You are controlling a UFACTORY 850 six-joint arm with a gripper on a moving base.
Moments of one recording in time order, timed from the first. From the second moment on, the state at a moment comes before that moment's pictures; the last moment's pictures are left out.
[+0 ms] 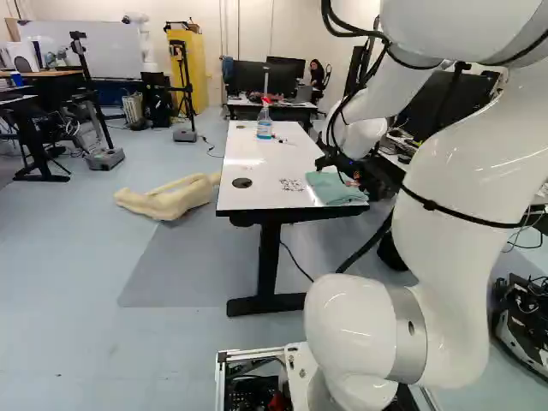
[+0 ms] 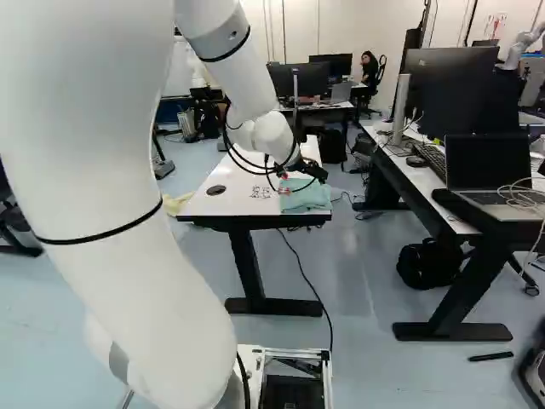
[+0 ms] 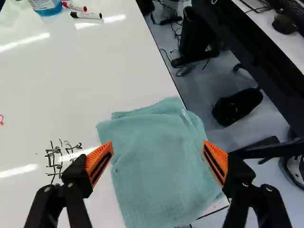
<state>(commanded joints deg) -18.3 -8.4 -46.5 0.0 3.5 0.0</state>
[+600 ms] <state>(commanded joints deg) -18.3 -11.6 -47.2 0.0 3.5 0.0</state>
